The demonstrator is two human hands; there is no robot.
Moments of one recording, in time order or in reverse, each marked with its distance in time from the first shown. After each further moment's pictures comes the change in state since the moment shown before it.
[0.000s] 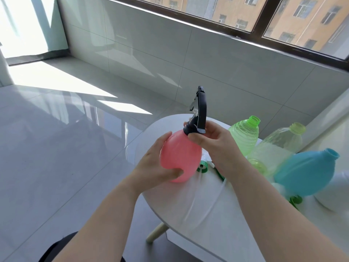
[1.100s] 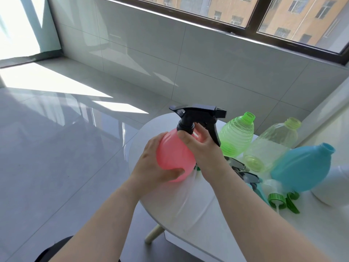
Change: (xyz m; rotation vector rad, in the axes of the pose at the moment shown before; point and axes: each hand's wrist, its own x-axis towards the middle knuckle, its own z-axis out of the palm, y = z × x) left_hand 0.002 0.001 0.015 -0.026 0.089 -0.024; right_hand -0.006 0.016 0.017 -0.044 0.244 0.182
